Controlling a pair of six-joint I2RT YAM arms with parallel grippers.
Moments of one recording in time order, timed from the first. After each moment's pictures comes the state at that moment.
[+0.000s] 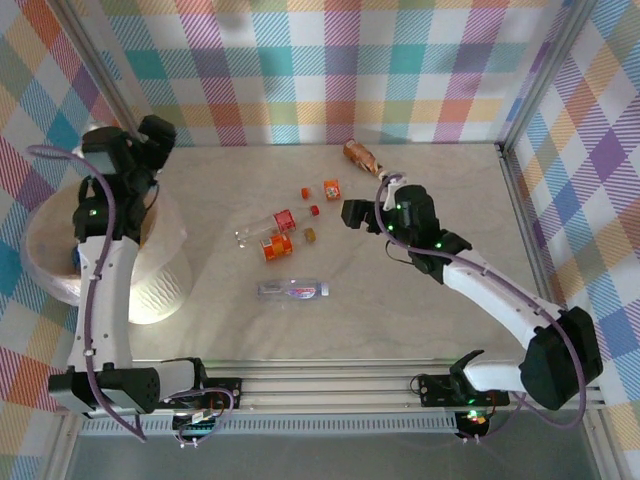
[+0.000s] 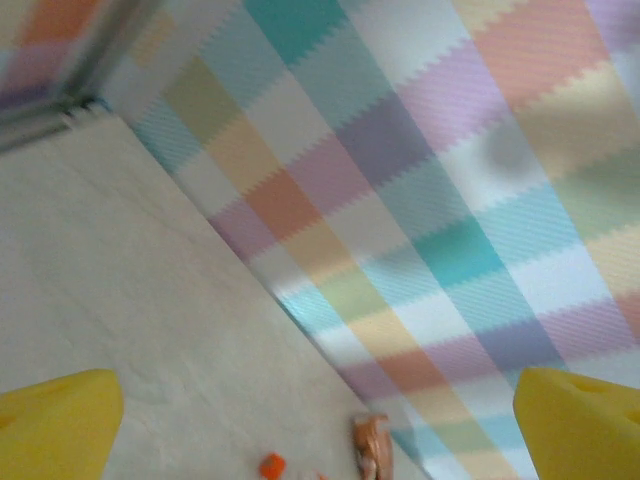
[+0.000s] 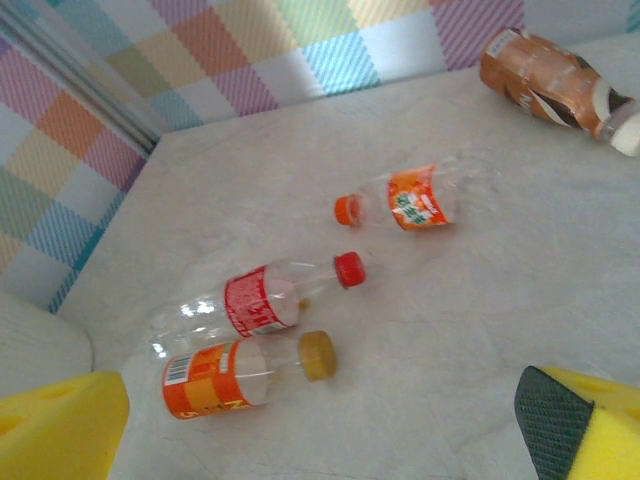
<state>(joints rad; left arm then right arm) 0.04 1.24 1.51 -0.58 -0.04 -0.91 0.54 1.29 0.95 -0.10 -0.03 0.50</state>
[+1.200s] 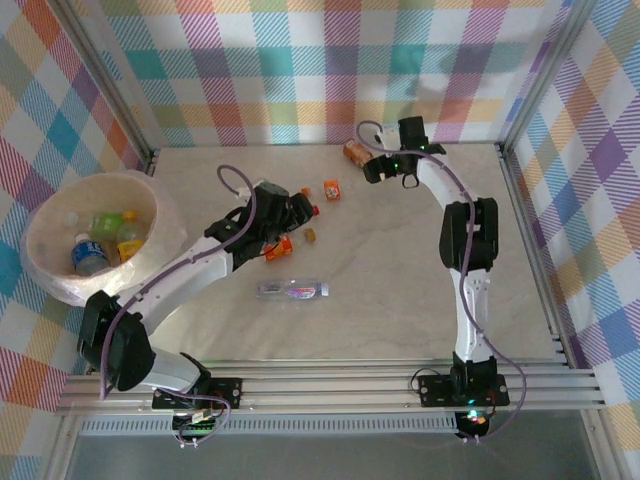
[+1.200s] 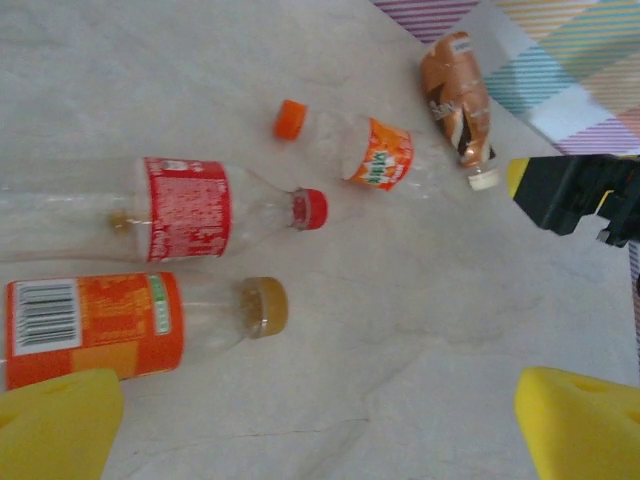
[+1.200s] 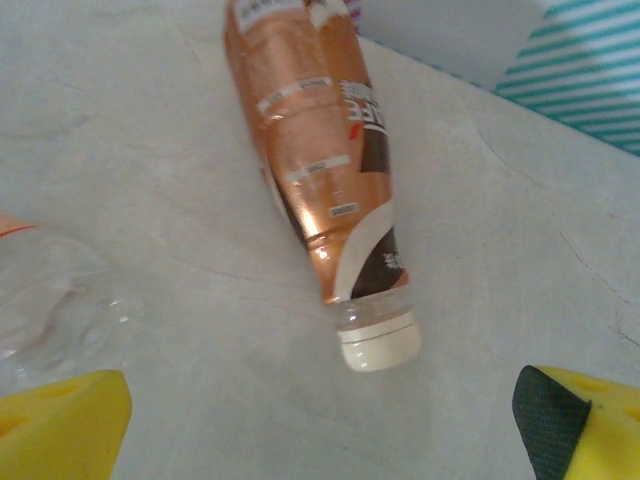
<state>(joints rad) -0.62 1.40 1.12 -0.43 -0.27 -0.97 0.20 2.40 2.17 -0.62 -0.20 -0.25</state>
